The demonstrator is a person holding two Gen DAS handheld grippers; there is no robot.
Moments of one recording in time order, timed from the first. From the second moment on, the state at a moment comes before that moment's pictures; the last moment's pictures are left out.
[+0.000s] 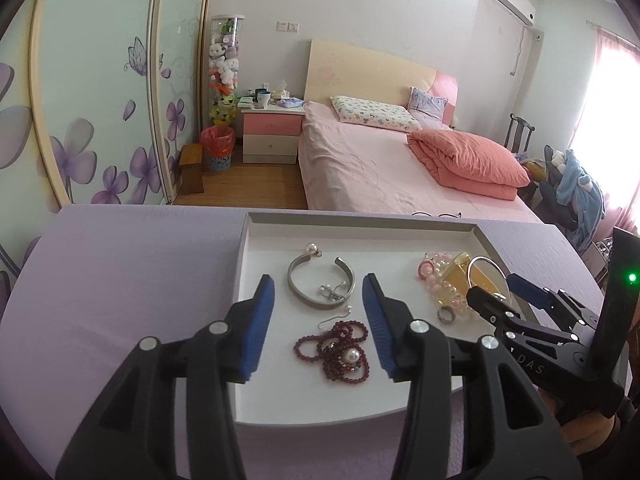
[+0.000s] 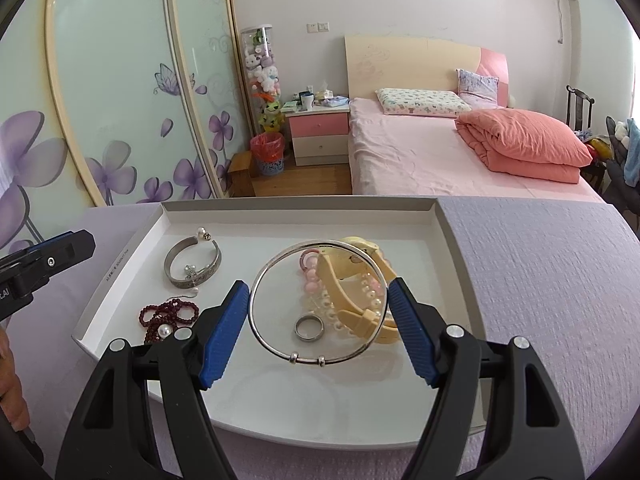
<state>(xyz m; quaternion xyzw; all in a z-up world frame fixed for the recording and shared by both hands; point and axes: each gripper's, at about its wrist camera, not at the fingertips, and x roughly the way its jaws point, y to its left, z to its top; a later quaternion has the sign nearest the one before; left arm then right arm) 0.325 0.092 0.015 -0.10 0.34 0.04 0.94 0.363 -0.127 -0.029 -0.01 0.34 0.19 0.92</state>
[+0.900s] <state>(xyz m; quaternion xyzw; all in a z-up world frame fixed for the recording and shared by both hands) 0.325 0.094 0.000 -0.10 0.35 0.05 0.93 0.363 -0.121 -0.035 -0.02 0.34 0.19 0.92</state>
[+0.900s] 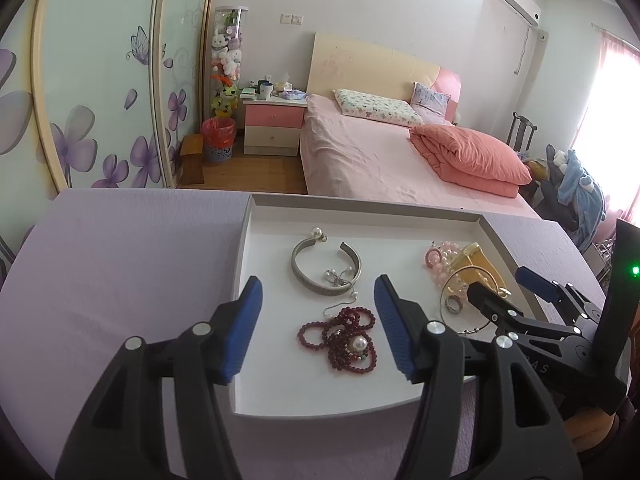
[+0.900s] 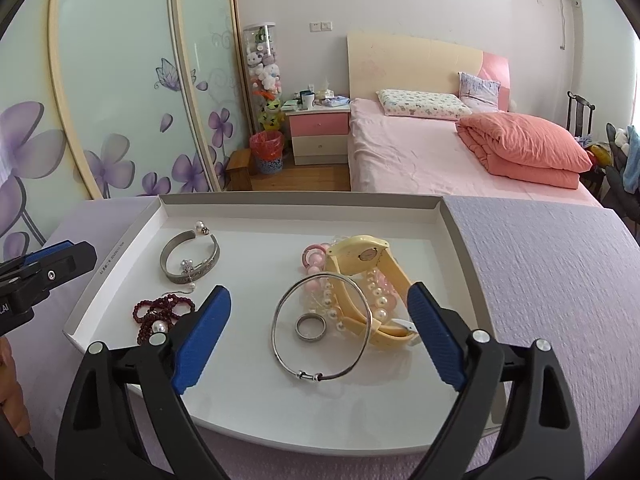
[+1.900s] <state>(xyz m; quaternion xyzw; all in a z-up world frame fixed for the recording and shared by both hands) 0.237 0.086 0.014 -0.10 0.27 0.06 0.96 0.290 -0.168 -0.009 0.02 0.29 0.16 0.94</state>
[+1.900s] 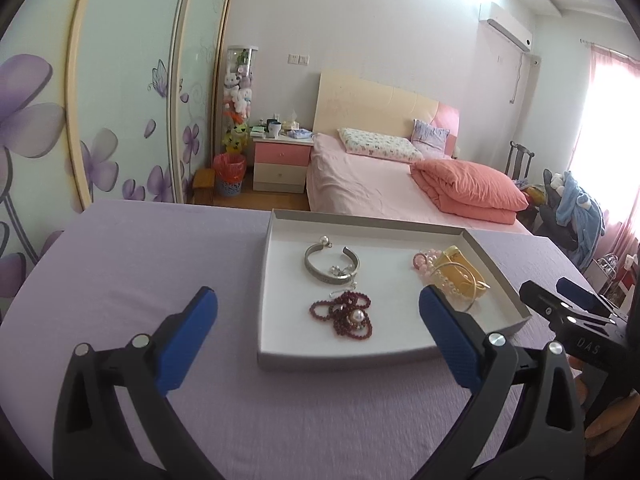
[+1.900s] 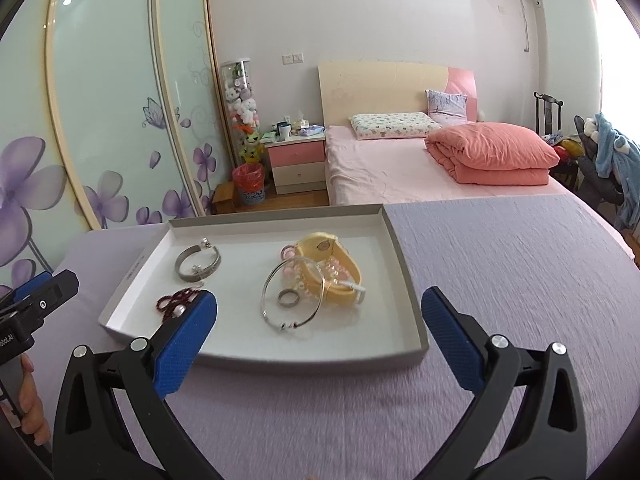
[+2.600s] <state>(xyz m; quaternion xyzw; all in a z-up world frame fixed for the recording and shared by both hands) 0.164 0.071 0.021 -0.11 0.25 0.06 0.96 0.227 -0.160 -0.004 0.02 0.27 0.19 0.94</state>
